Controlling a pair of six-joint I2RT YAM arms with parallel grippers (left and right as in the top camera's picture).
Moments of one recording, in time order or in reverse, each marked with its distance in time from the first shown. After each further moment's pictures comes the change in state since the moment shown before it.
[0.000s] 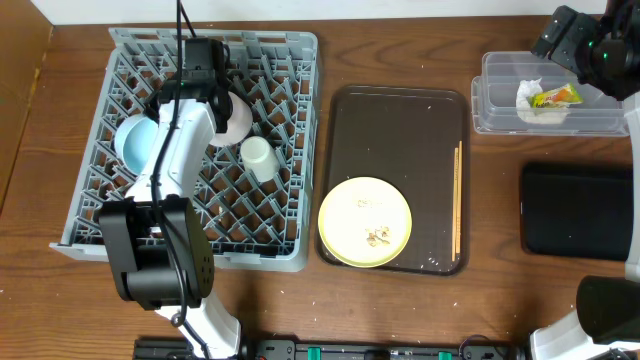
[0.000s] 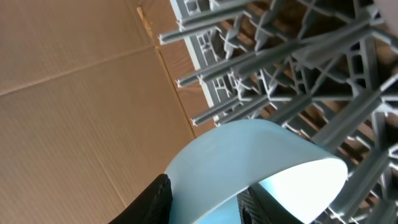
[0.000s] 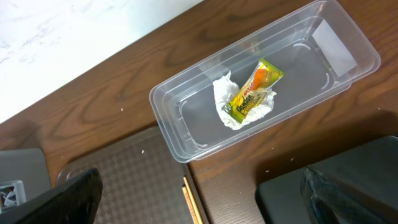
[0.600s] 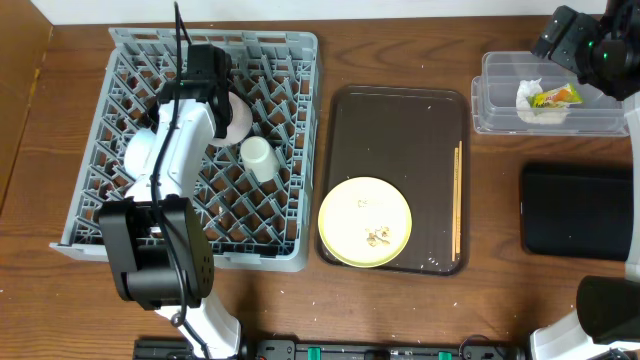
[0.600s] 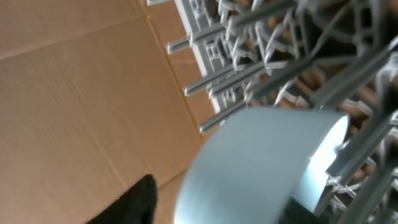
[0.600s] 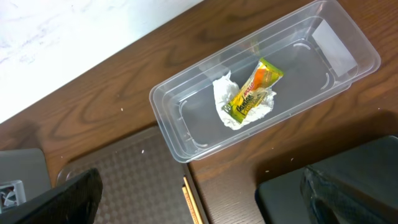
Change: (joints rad) left arm 0.000 0.000 -0.002 -0.133 -0.070 -0.114; right arm 0.000 0.000 0.000 0.000 0.000 0.000
